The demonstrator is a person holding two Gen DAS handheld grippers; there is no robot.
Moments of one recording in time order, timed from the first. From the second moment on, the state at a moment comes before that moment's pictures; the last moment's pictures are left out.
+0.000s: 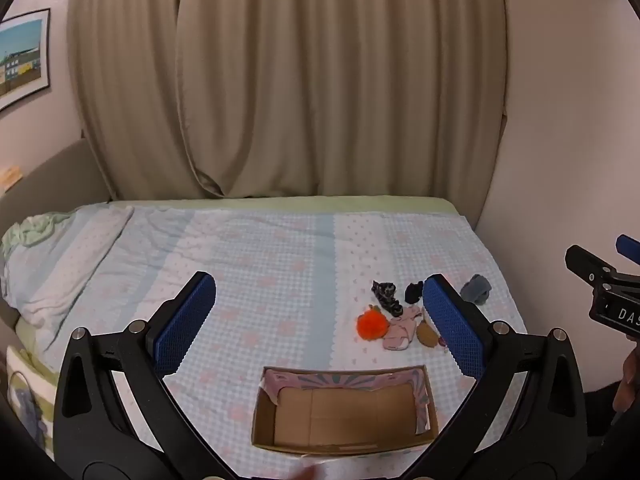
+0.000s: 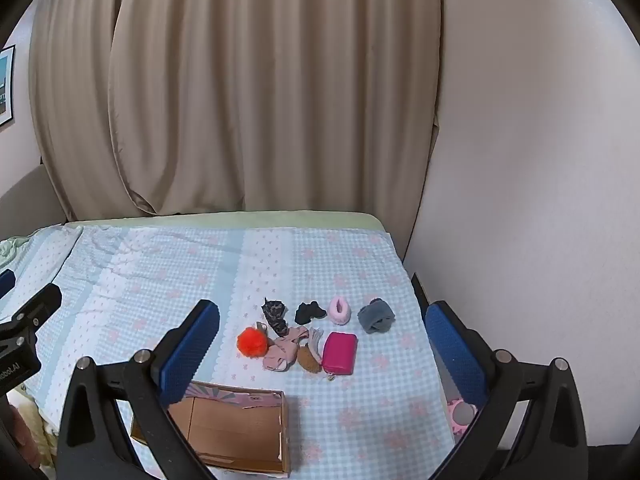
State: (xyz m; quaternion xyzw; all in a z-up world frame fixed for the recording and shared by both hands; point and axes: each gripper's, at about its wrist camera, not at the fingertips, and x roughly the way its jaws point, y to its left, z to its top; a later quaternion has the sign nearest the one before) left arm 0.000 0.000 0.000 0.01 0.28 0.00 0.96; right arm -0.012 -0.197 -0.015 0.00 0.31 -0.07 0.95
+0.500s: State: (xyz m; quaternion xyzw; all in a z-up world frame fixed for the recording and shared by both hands) left arm 0.005 -0.014 0.003 0.02 0.28 0.00 0.96; right arm -0.005 -0.200 -0.008 -0.01 0.29 -0.06 0.95
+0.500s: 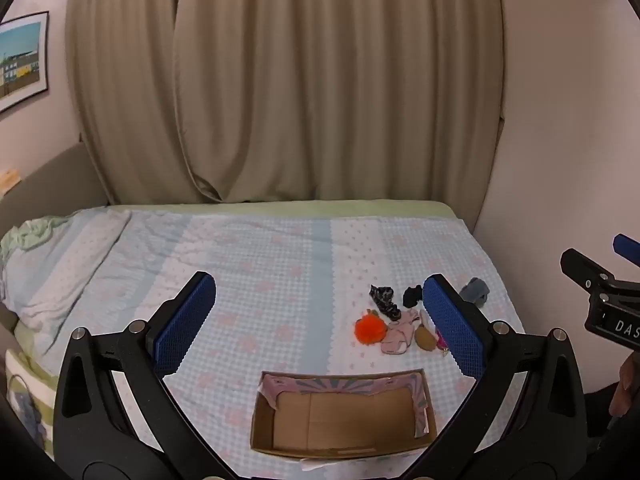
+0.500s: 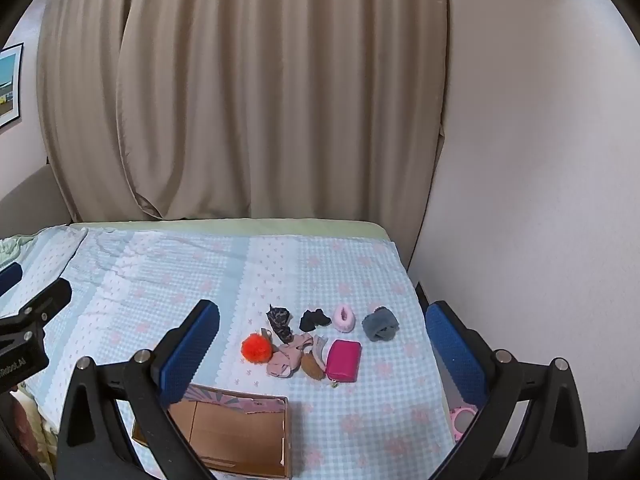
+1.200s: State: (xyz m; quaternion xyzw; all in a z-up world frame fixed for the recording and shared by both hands) left arm 0.010 -0.002 0.007 0.00 0.28 0.00 0.96; right arm -0.002 -0.200 -0.005 0.00 0.28 -0.06 0.96
